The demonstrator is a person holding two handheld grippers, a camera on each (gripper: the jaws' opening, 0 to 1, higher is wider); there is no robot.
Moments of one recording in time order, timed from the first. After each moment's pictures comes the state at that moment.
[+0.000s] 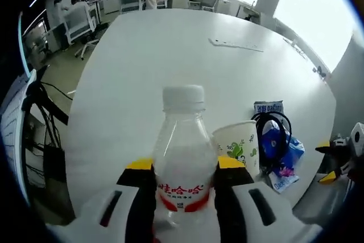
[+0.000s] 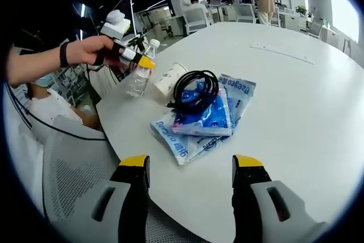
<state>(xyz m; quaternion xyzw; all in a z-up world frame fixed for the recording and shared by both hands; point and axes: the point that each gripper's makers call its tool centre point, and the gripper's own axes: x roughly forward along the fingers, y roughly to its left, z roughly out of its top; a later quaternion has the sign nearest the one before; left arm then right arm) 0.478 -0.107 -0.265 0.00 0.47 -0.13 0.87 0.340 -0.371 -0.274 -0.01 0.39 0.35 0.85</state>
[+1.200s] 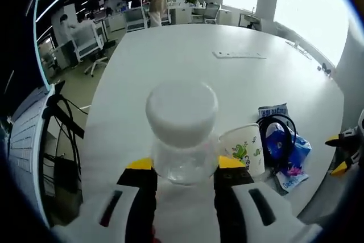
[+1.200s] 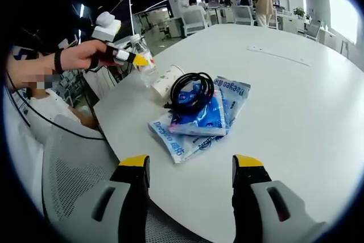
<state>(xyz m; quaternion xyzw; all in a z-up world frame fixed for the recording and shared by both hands) 0.476 -0.095 -0.253 0.04 0.42 -0.11 0.90 0.341 -0.379 -0.269 -0.02 0.39 0.34 0.86</state>
